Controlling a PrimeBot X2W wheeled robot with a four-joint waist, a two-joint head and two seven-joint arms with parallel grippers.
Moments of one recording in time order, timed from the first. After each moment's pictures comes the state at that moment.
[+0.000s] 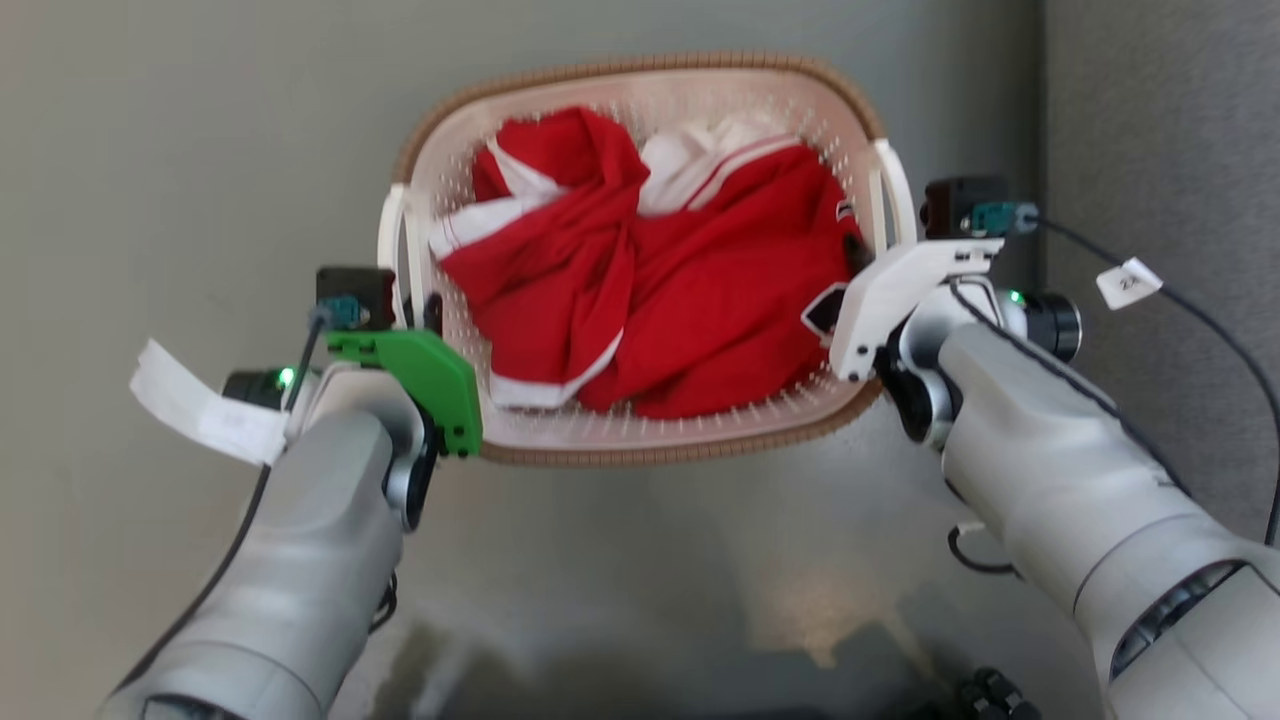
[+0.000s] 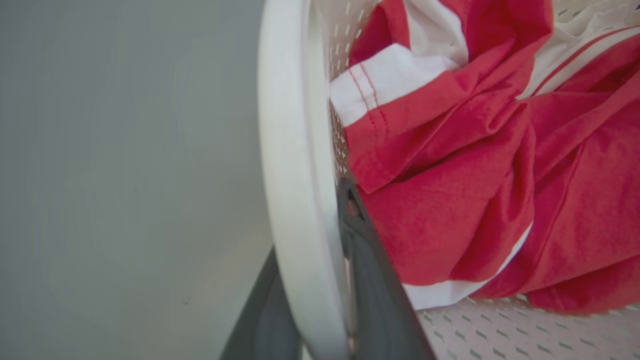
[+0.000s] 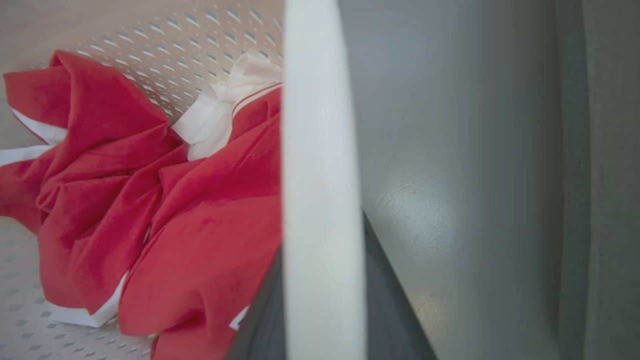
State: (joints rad) left arm -0.82 0.00 -0.72 1.11 -0.71 0.05 -0.18; right arm -0.88 -0.04 0.85 1.12 0.88 -0.12 -0.13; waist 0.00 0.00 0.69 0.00
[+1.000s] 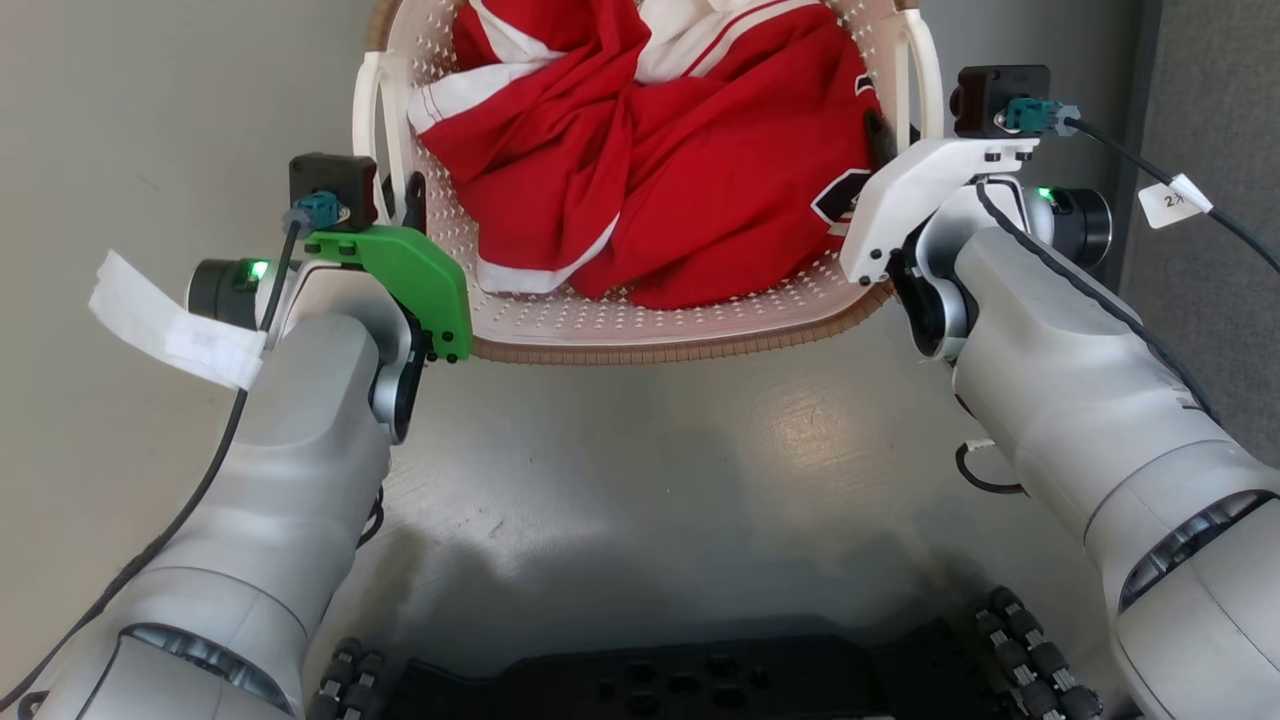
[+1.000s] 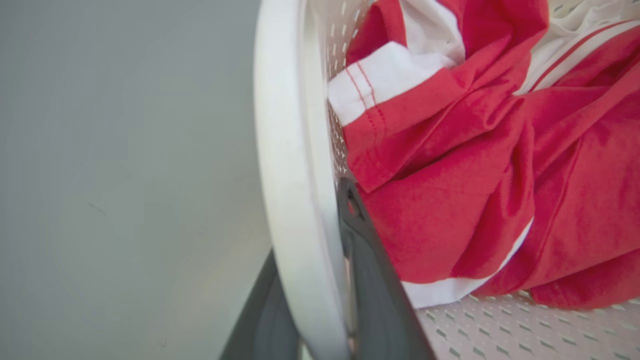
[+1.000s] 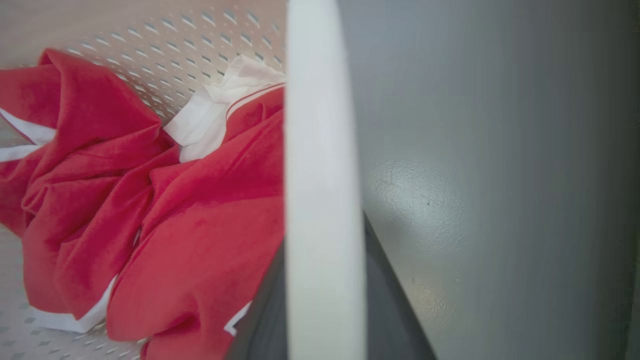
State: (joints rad) left arm -0.96 0.00 -0.74 1.12 -0.69 0.06 -0.22; right arm -1.02 -0.05 0.85 1.16 0.87 -0.12 -0.20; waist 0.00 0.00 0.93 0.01
